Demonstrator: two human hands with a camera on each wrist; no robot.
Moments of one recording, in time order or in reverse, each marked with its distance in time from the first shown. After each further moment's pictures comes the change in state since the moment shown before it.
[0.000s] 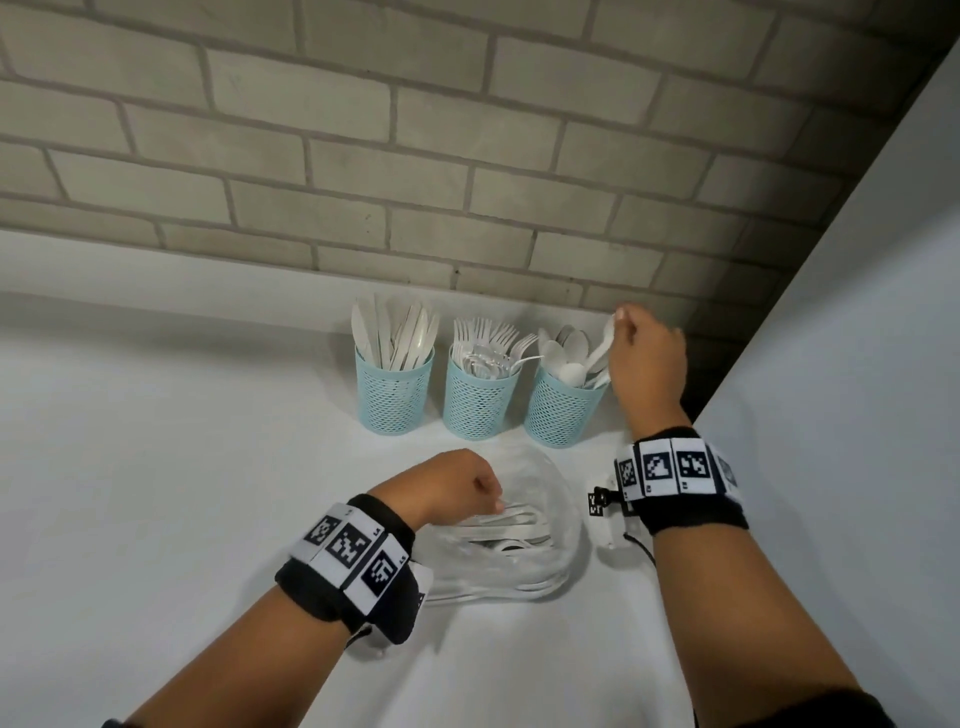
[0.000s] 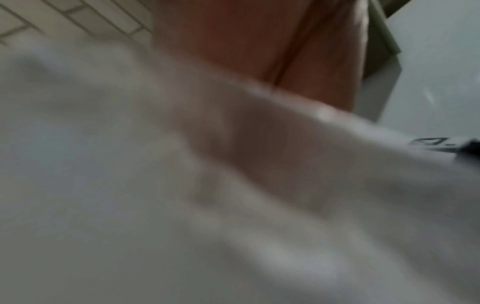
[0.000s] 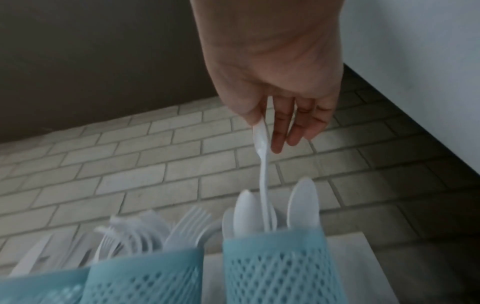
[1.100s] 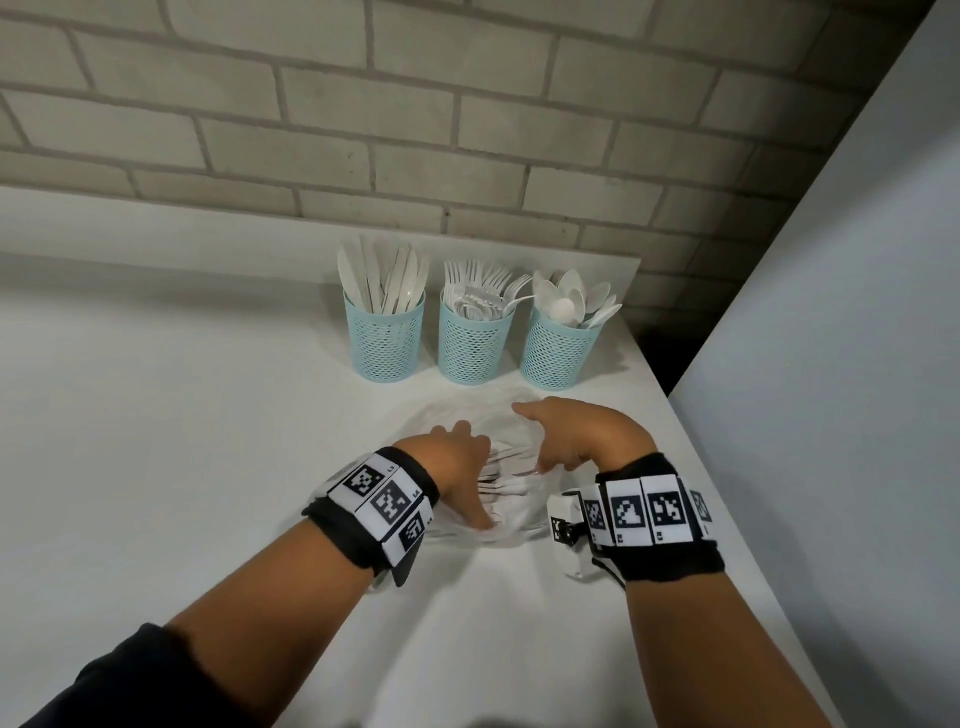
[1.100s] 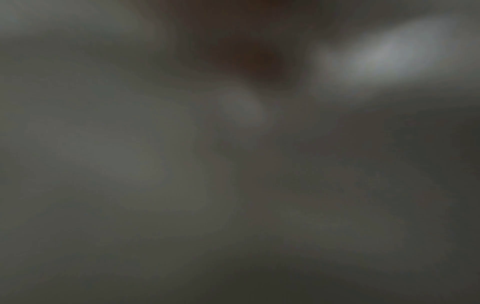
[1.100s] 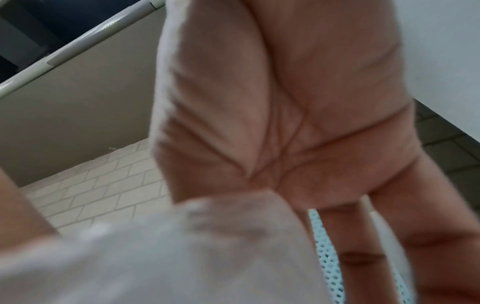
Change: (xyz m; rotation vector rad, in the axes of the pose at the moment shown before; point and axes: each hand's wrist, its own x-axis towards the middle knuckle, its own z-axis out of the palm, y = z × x) left_hand -0.004 0.005 0.030 0.599 -0.241 -0.089; right_hand -0.097 -0.023 -0.008 -0.337 -1.263 -0.049
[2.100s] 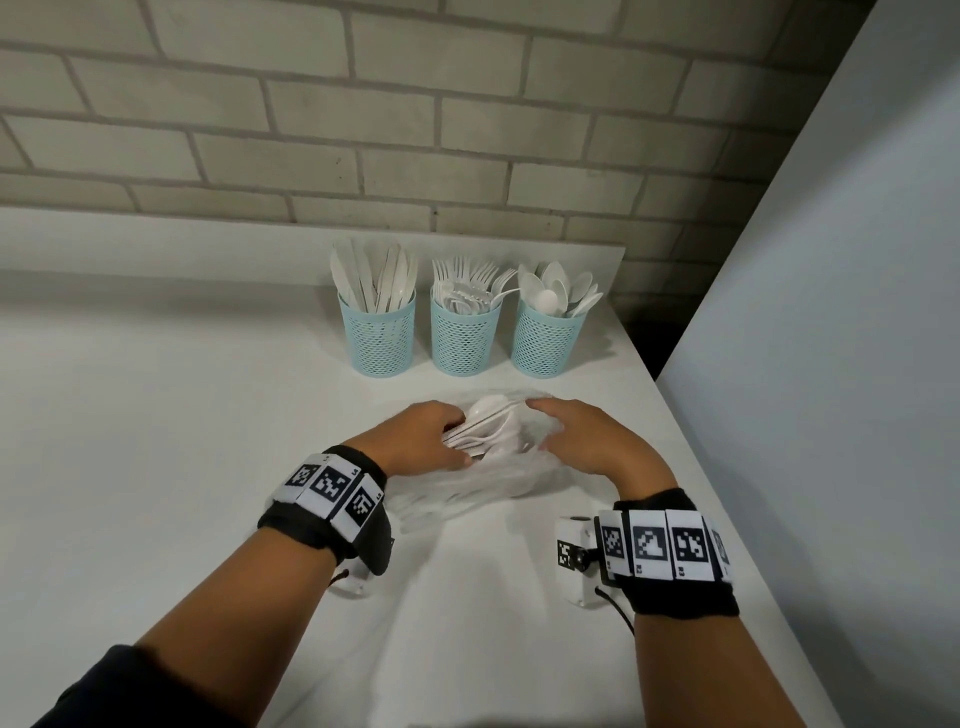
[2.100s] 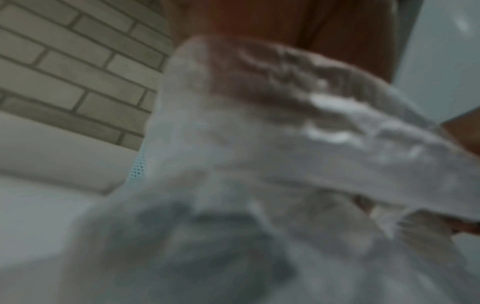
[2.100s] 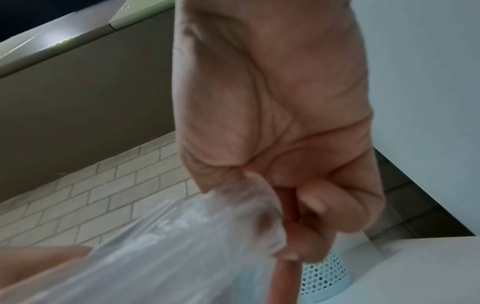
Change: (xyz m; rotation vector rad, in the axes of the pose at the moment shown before) left_hand -0.013 -0.030 0.002 -0.486 0.288 0.158; right_hand -0.034 0.020 0.019 0.364 0.193 0.001
